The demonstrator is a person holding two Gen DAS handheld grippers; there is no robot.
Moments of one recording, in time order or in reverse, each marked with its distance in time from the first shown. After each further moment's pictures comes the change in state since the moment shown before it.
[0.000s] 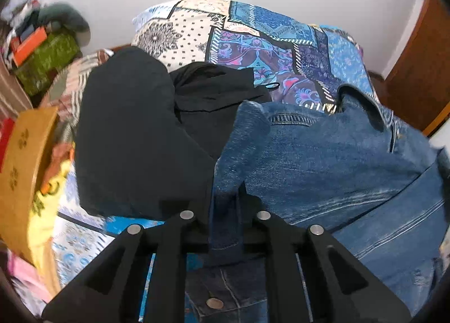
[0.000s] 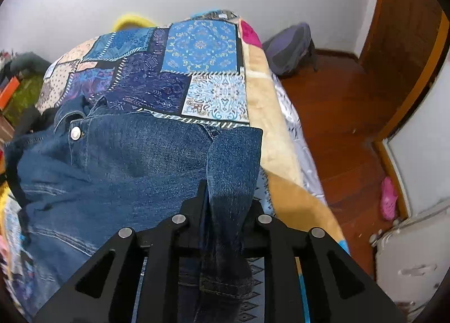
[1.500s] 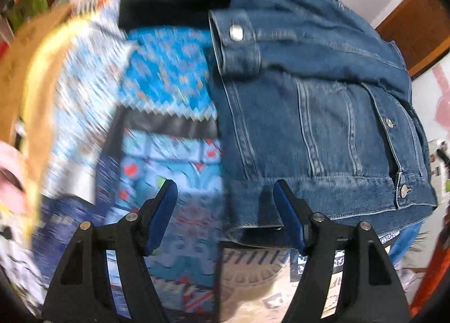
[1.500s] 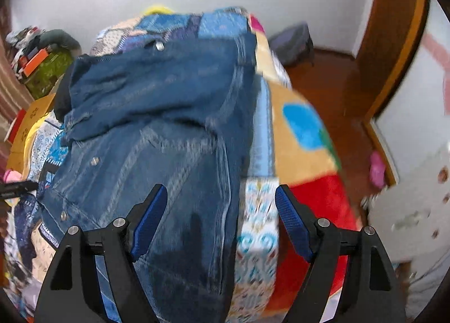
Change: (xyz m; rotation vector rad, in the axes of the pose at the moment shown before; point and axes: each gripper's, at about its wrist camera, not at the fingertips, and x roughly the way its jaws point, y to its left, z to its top) left arm -0.082 0.063 -0.252 -0.073 0.278 -0.230; right arm -0.132 0.015 -0.194 0.021 0.054 0.065
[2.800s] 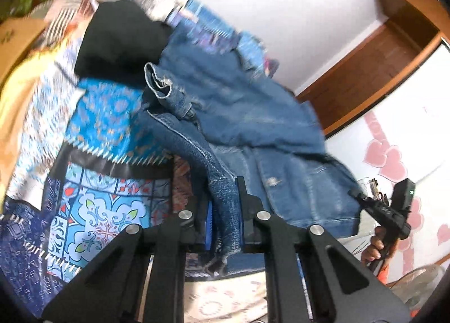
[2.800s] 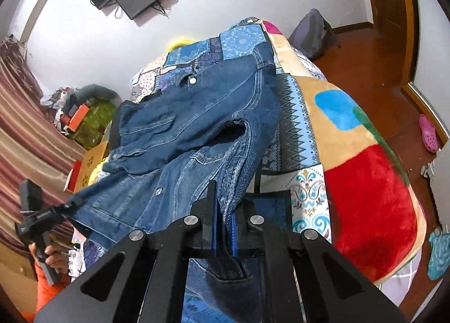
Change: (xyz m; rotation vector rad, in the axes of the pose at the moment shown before) left arm -0.115 -0.074 -0.008 -0.031 -0.300 -0.353; right arm -0.046 -0.011 -0.018 0.192 -0.142 0.333
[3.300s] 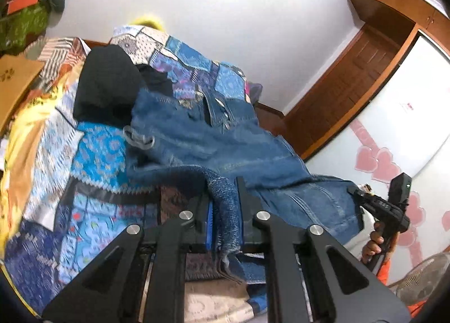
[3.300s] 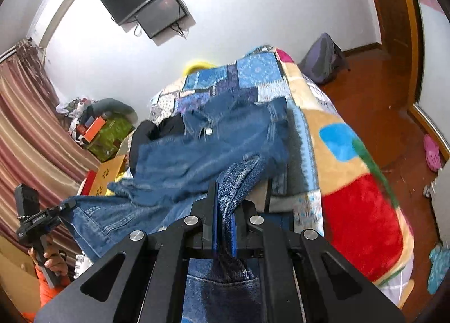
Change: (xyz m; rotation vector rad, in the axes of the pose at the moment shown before) left arm -0.047 -0.026 0.021 0.073 -0.131 -0.012; right arm -0.023 0.008 0.041 -0.039 -0.102 0.063
